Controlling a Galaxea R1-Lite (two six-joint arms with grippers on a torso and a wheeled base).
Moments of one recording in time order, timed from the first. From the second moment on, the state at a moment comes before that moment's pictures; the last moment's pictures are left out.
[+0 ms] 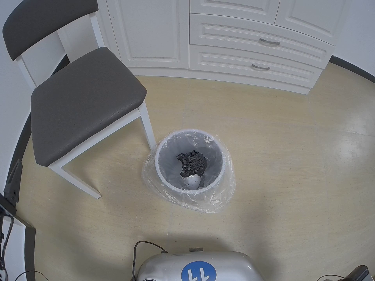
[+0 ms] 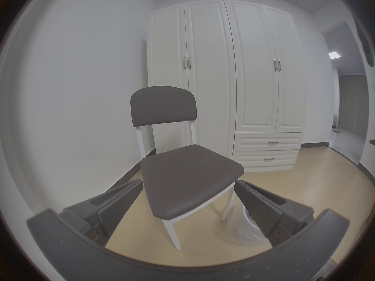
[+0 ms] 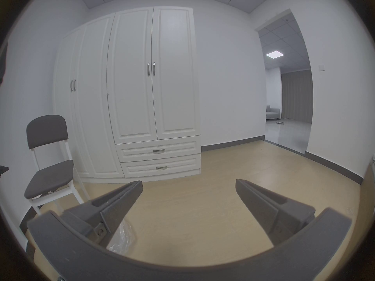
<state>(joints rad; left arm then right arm) 0.02 0.71 -0.11 -0.82 0.07 0.01 0.08 0.26 -0.11 -0.47 -0.40 0.09</state>
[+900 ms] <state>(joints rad) -0.01 0.10 -0.19 -0.17 0.06 0.01 0.00 0.01 -0.02 -0.45 -0.26 0.06</state>
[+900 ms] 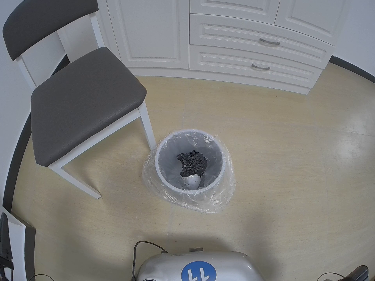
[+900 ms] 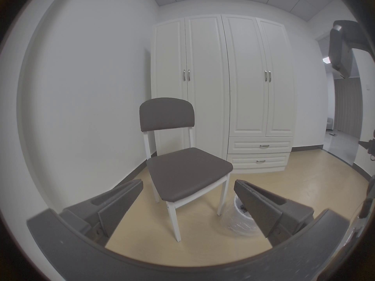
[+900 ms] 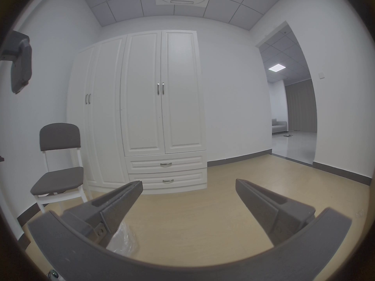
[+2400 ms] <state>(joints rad) 0.00 0.01 -0.02 0.00 0.01 -0.01 0.00 0.01 -0.02 -0.09 -0.25 0.04</state>
